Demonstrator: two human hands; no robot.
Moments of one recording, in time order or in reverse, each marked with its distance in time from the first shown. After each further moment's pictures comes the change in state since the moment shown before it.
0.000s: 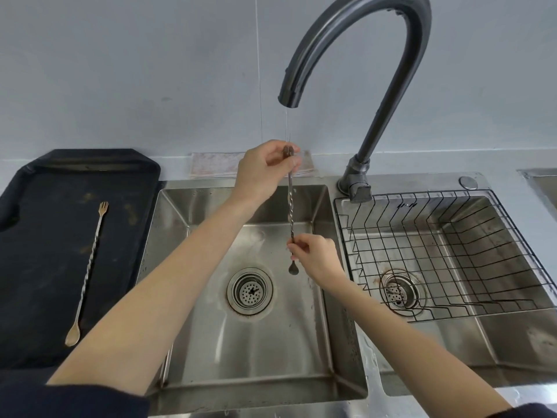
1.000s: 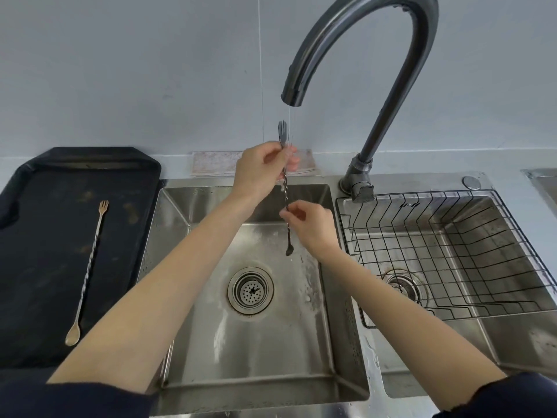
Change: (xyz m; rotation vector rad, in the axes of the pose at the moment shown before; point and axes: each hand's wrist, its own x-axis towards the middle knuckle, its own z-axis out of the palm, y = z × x) left_hand 0.005 -0.004 -0.003 0.000 0.002 -0.090; right_hand 0.026 -0.041 -0.012 0.011 0.134 -0.092
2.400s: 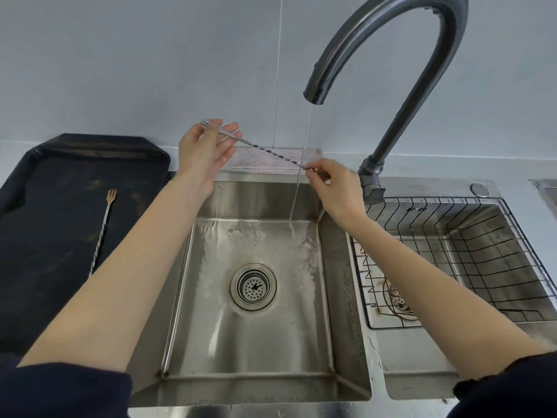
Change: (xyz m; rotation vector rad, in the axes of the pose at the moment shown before) left_hand 0.016 -0.012 -0.075 -0.571 0.300 -0.143; right_hand 0.029 -0.024 -0.036 -0.103 0.154 -0.225
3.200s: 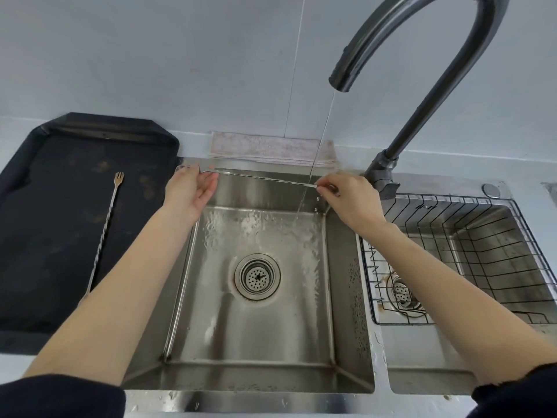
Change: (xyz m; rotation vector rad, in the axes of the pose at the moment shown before) left_hand 0.010 -0.053 -0.071 -0.200 0.239 -0.274; right_hand -0.011 0.018 0.002 -0.326 -0.171 -0.087
